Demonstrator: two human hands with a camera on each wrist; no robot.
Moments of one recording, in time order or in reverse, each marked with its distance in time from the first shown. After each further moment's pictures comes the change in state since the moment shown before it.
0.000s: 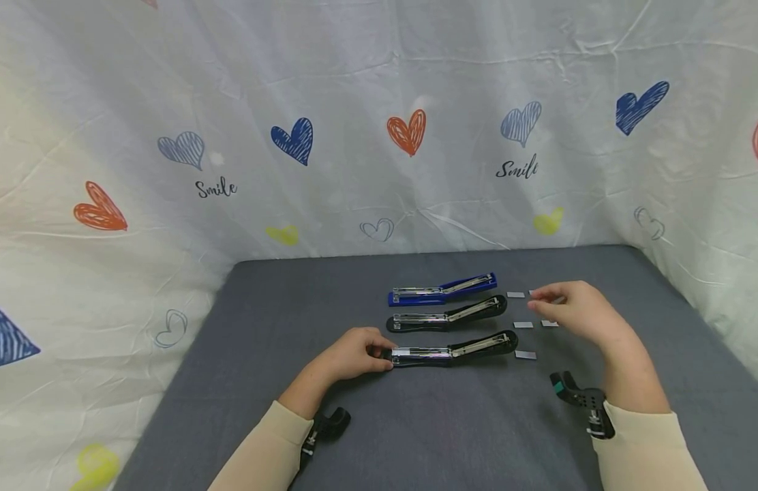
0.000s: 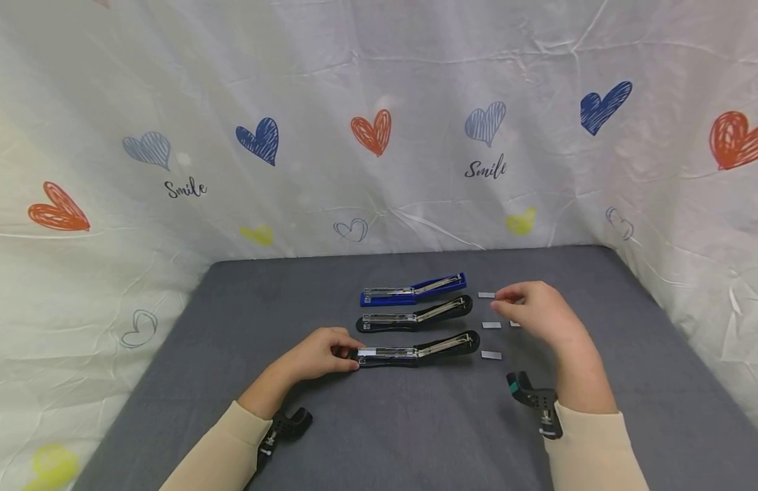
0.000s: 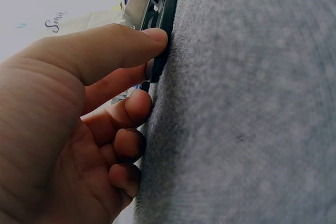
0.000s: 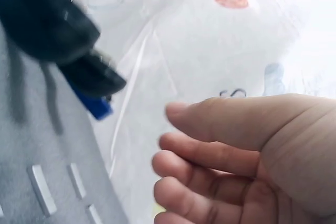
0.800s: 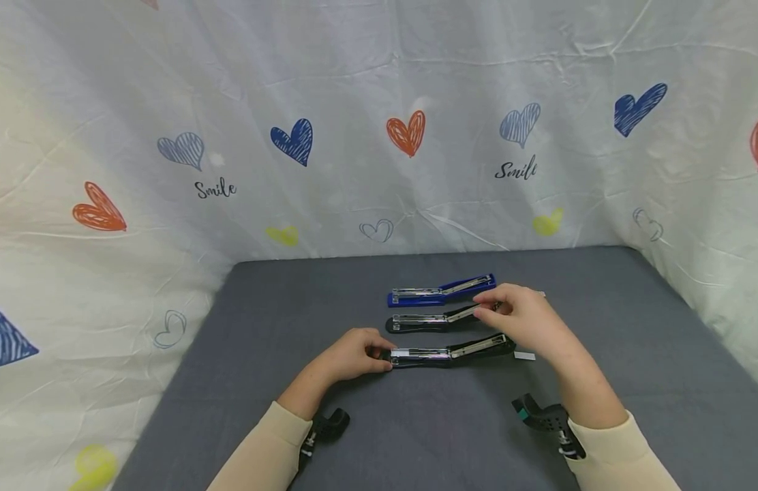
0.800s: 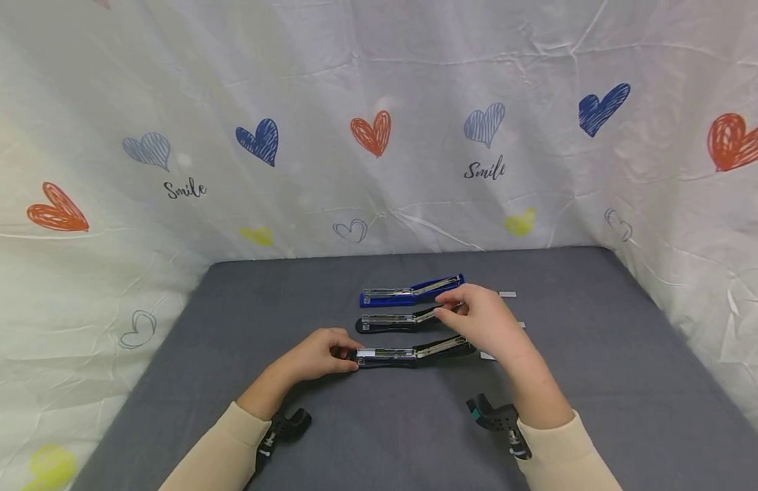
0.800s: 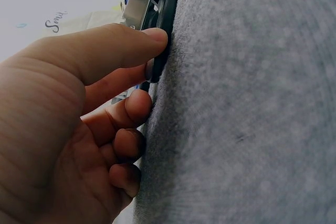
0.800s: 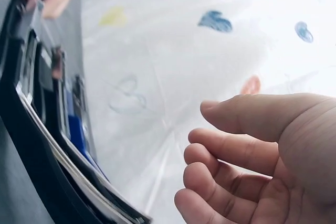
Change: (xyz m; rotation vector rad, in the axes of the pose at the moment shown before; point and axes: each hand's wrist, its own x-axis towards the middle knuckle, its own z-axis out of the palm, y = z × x) left_hand -0.001 -0.001 0.000 -0.010 0.005 0.013; right_hand -0.007 -0.073 0.043 0.128 0.071 -0.197
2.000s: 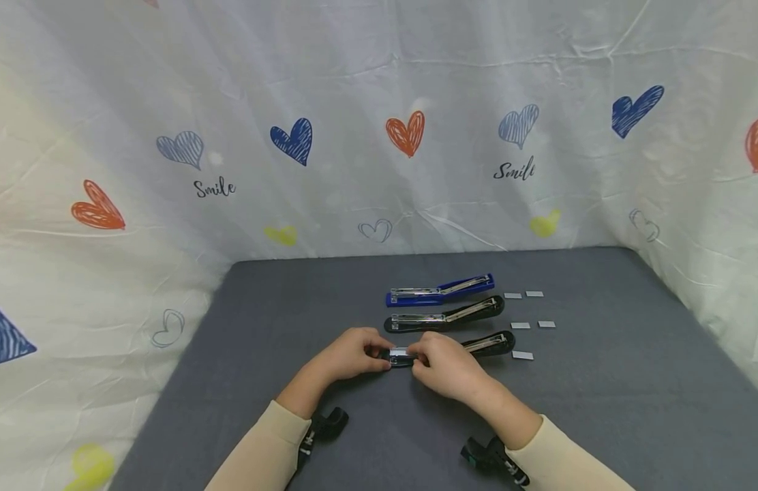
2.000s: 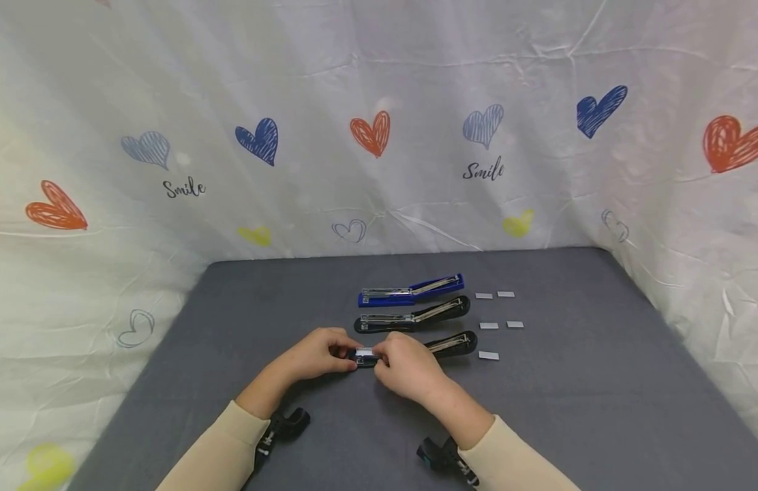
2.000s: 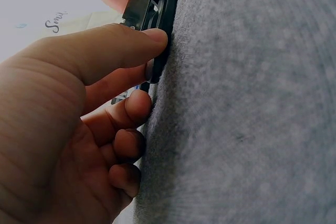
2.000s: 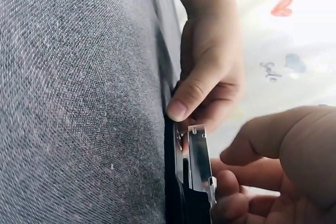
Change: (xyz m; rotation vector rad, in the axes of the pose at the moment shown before) left_hand 0.002 0.000 0.000 -0.001 0.003 0.001; right_hand 0.002 -0.027 0.124 -0.189 -0.159 -0.097
